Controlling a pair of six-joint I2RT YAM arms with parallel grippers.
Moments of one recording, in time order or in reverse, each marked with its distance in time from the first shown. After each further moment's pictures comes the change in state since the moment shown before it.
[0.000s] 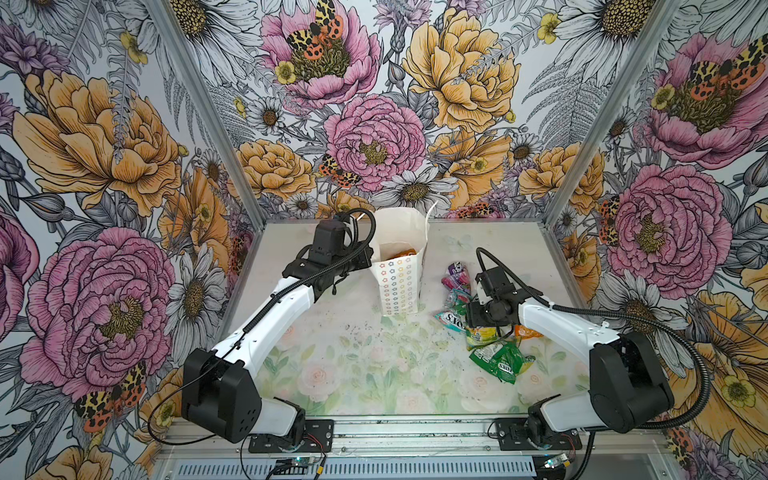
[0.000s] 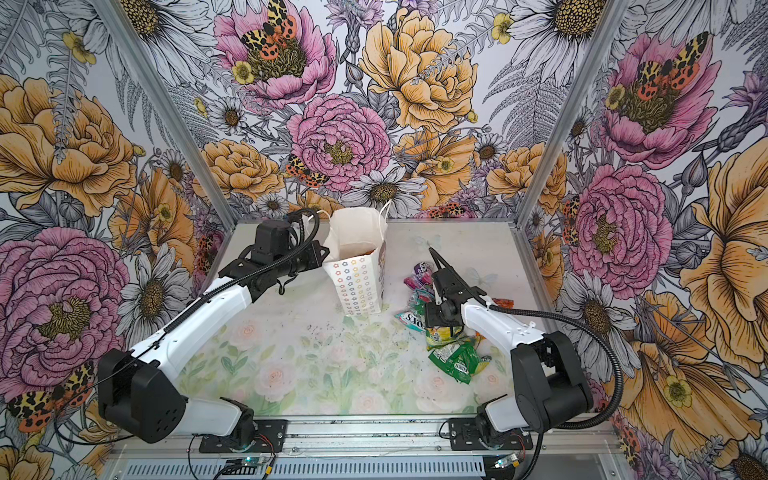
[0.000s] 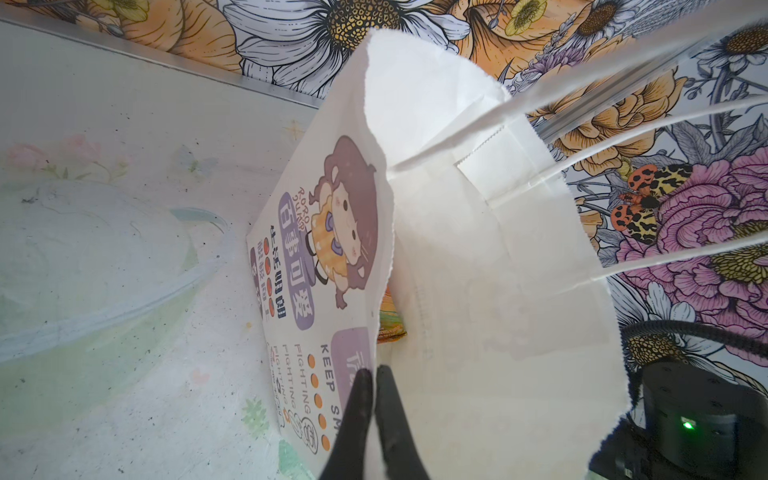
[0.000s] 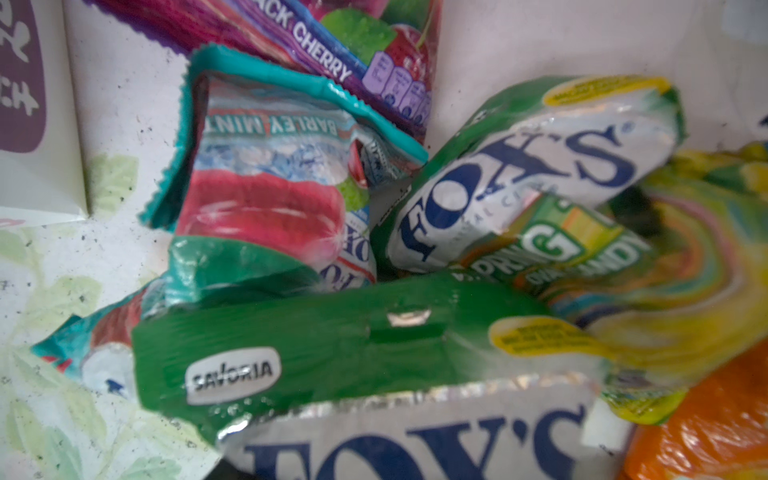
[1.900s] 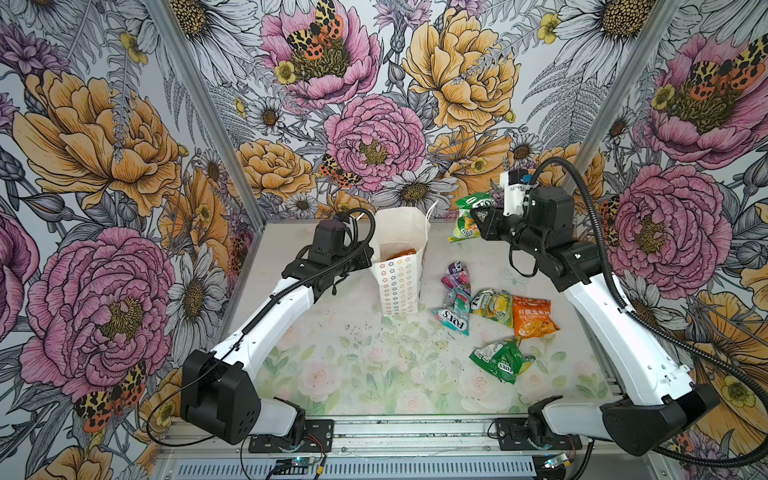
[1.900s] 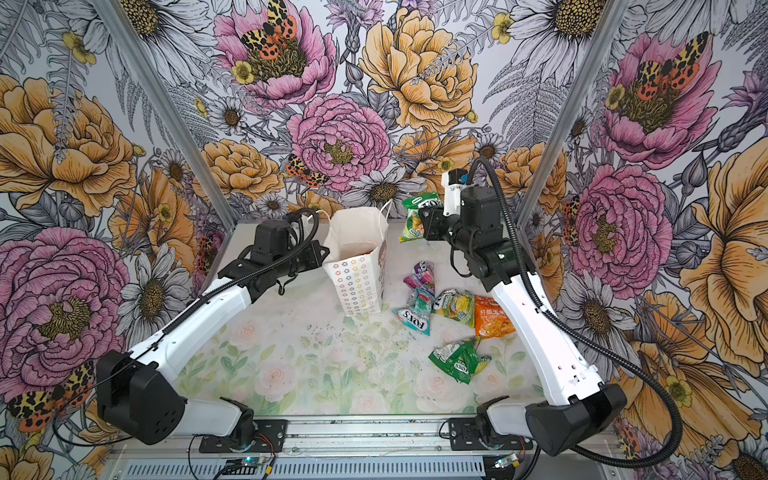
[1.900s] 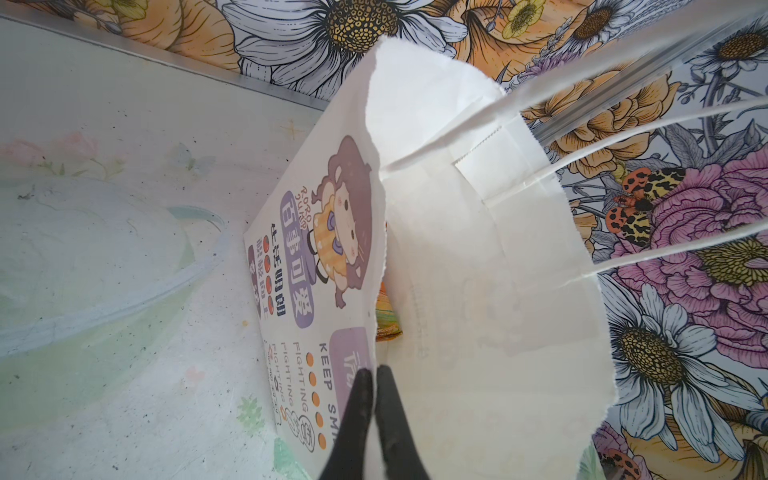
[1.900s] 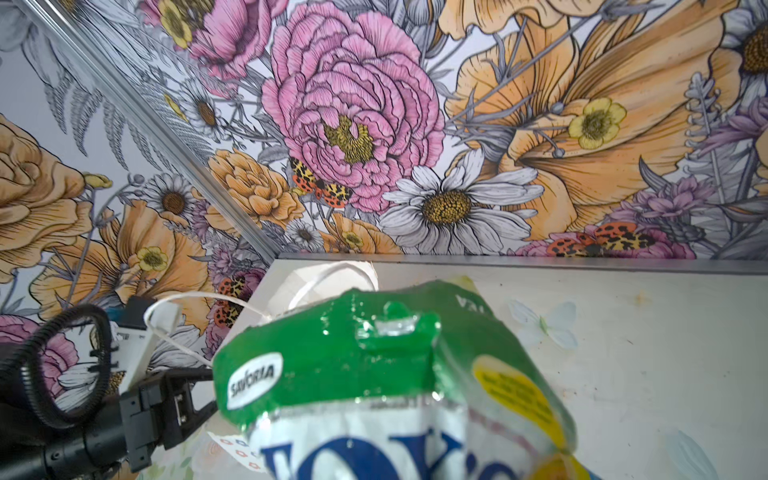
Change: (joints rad) left arm -0.003 -0.008 0.000 -0.001 0.000 -0.015; right arm 0.010 -0.105 0.730 0.069 -0.136 0.097
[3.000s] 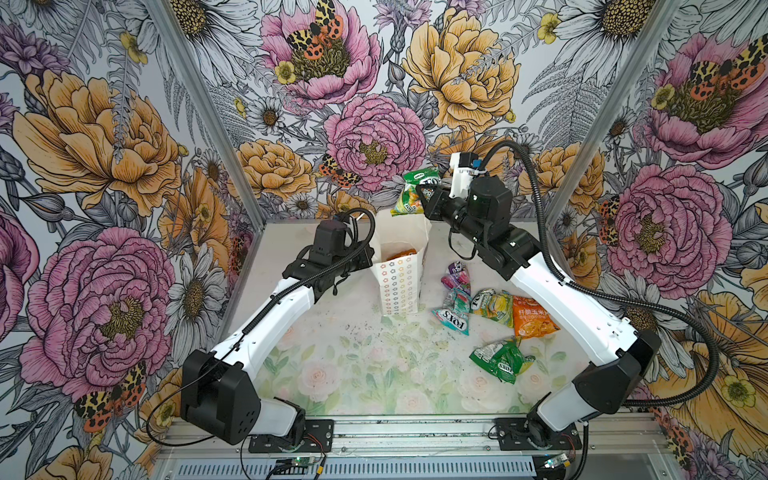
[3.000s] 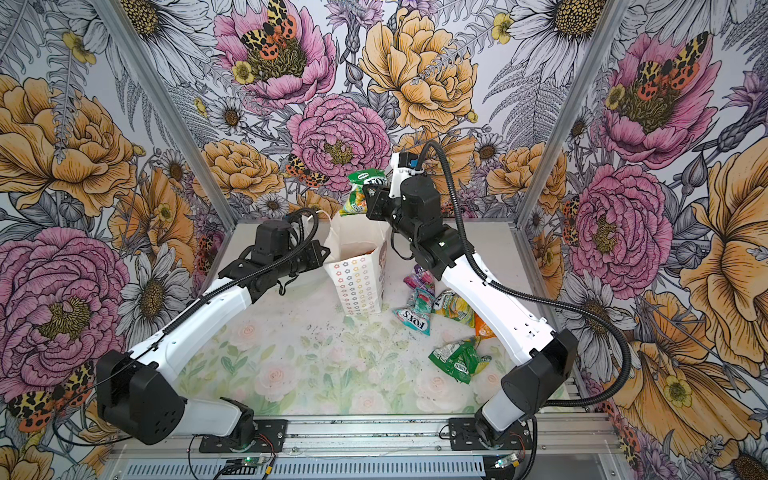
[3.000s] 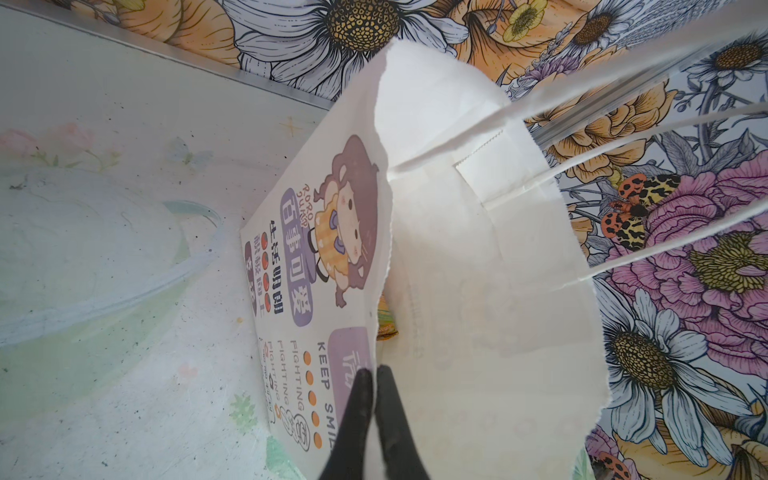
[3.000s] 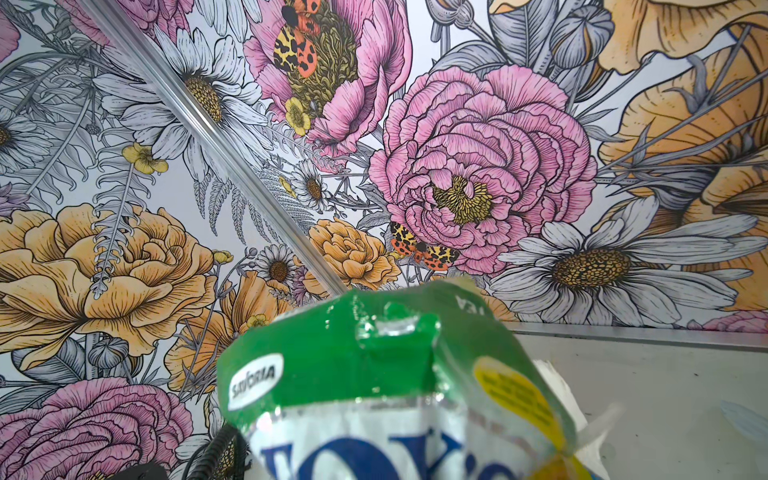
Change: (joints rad) left arm -0.007 0.000 0.000 0.000 -0.005 -0.026; right arm 0.273 0.247 0.139 0.325 0.172 0.206
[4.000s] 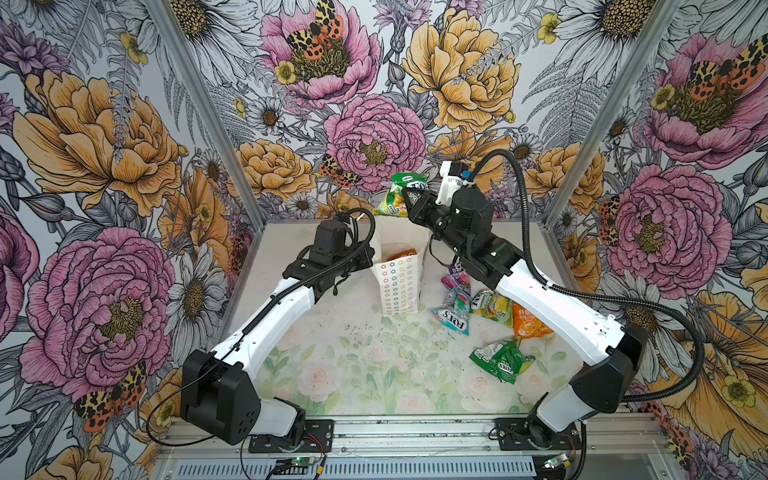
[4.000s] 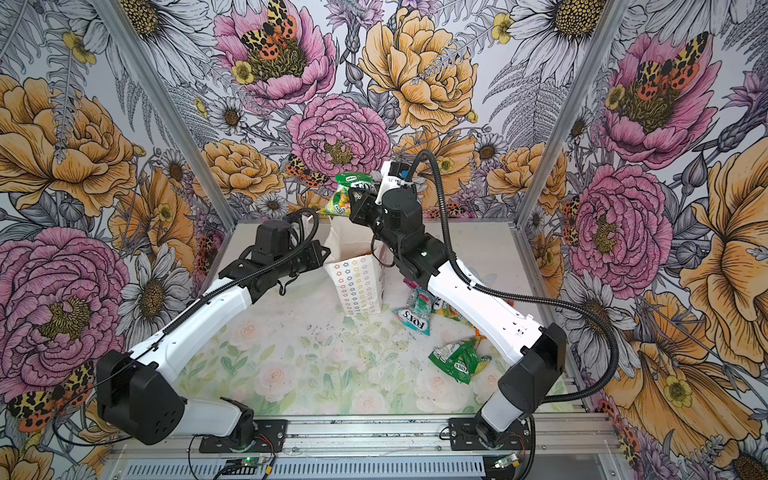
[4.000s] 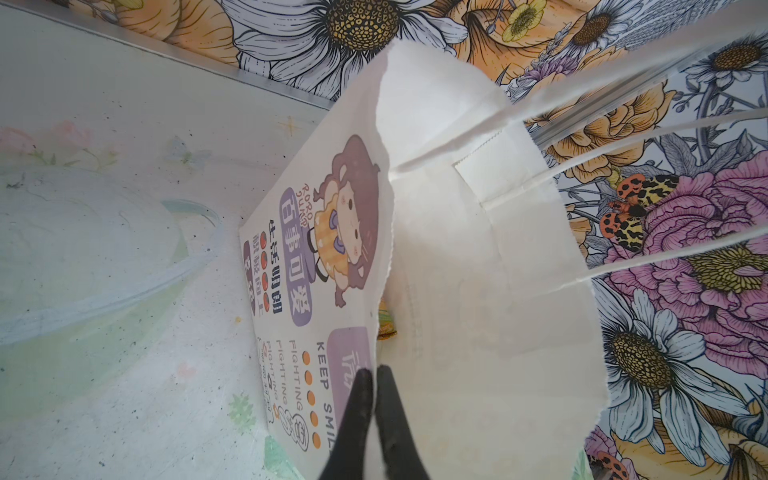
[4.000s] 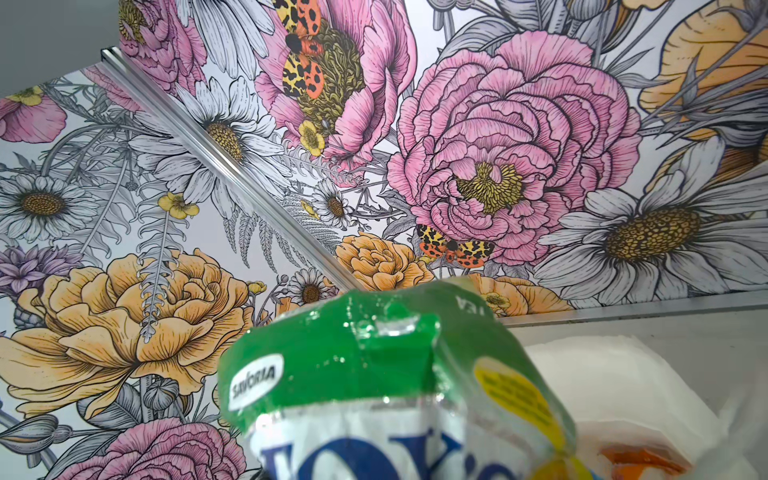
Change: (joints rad) left arm -0.003 0.000 0.000 0.001 0.000 -0.004; right arm 0.085 0.019 -0.056 0.133 0.134 0.174
